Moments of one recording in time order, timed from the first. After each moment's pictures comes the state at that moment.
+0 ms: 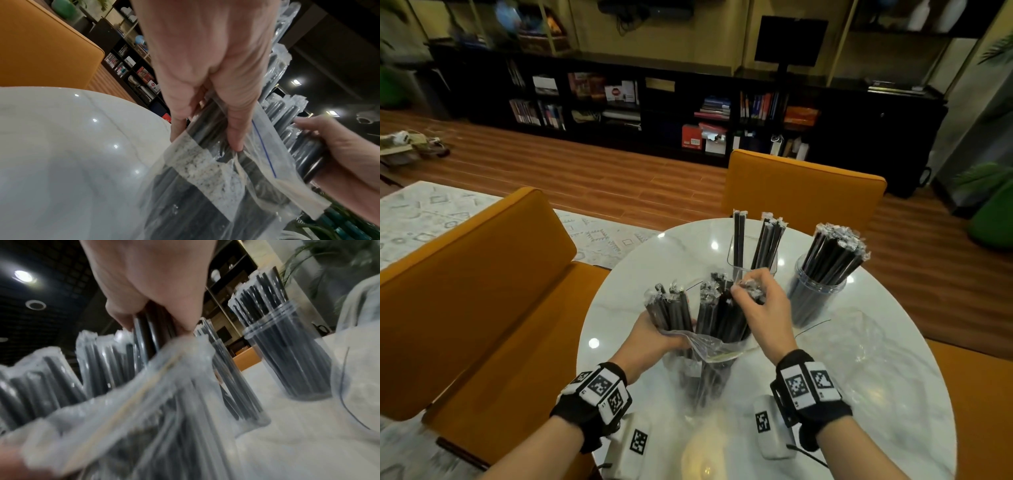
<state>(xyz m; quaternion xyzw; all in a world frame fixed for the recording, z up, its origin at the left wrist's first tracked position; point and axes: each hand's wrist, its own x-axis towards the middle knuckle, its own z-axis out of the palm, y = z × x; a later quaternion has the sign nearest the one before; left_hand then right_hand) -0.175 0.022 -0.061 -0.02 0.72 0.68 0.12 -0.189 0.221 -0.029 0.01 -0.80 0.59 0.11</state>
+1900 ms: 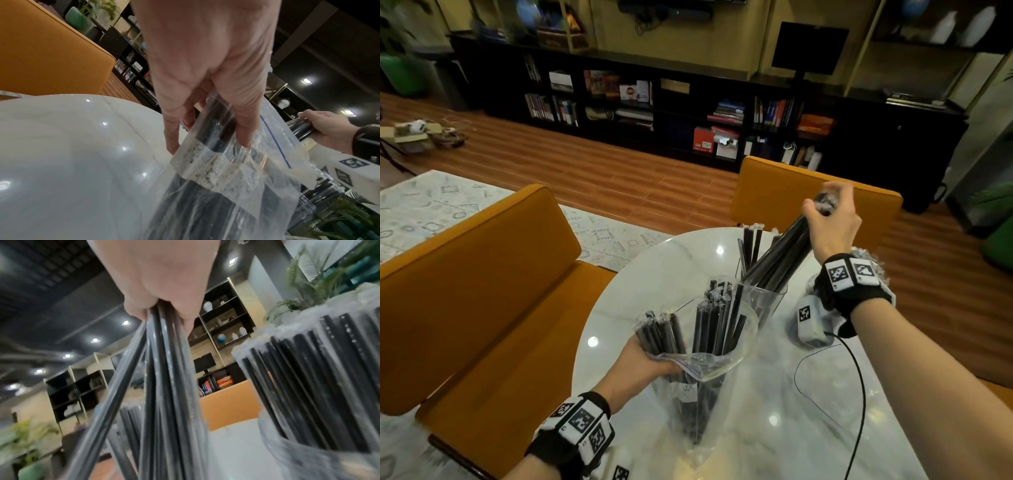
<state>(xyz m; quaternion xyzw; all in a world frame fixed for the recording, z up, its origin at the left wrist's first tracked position) -0.175 0.008 -0.073 -0.09 0.71 0.68 0.14 -0.335 0.287 0.050 -0.04 -0.82 0.46 0.34</state>
